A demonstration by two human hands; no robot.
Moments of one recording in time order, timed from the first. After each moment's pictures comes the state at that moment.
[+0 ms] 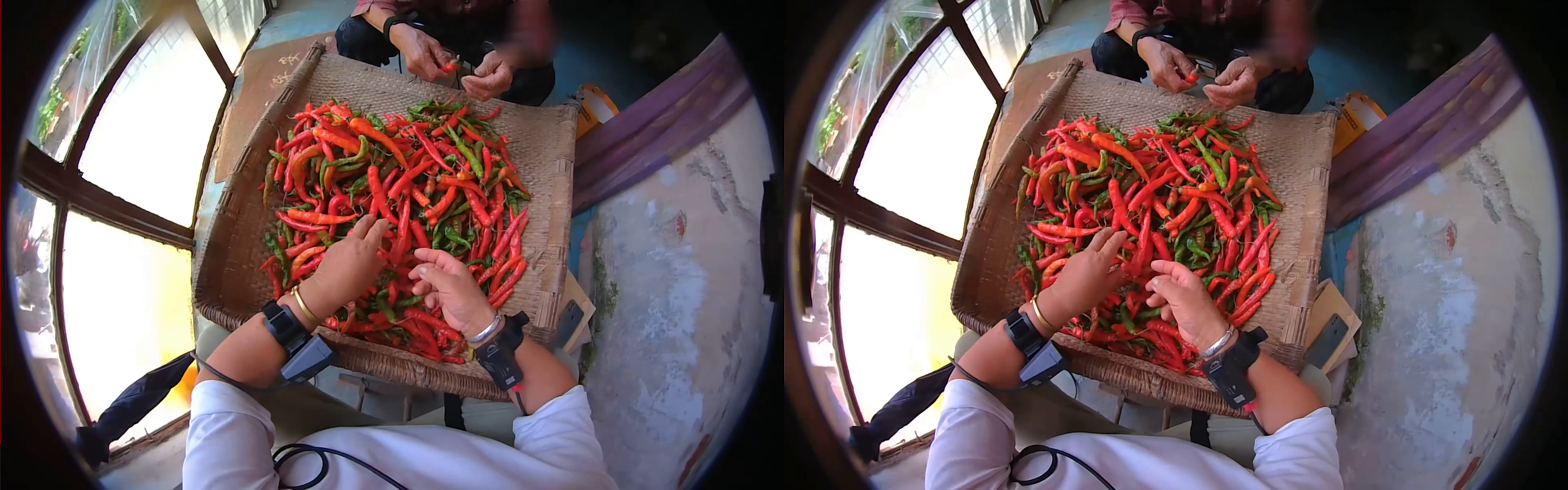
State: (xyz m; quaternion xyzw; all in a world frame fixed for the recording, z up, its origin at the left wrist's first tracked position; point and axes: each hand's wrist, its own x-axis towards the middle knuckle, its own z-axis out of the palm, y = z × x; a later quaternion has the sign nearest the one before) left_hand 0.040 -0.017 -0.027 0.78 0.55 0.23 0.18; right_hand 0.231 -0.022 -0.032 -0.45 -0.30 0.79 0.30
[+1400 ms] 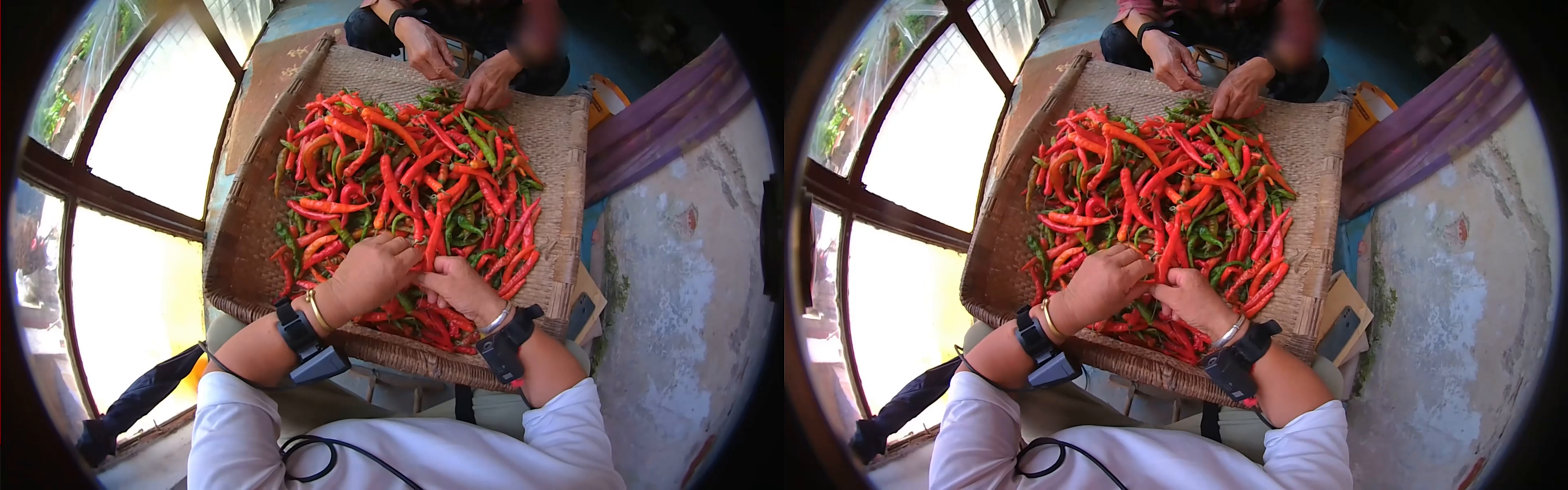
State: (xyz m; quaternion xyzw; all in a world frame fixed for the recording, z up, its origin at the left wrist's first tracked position) left_hand 0.049 -0.033 -0.008 0.86 0.43 0.16 0.21; right_hand 0.226 -0.022 -0.025 -0.49 -0.51 0.69 0.12
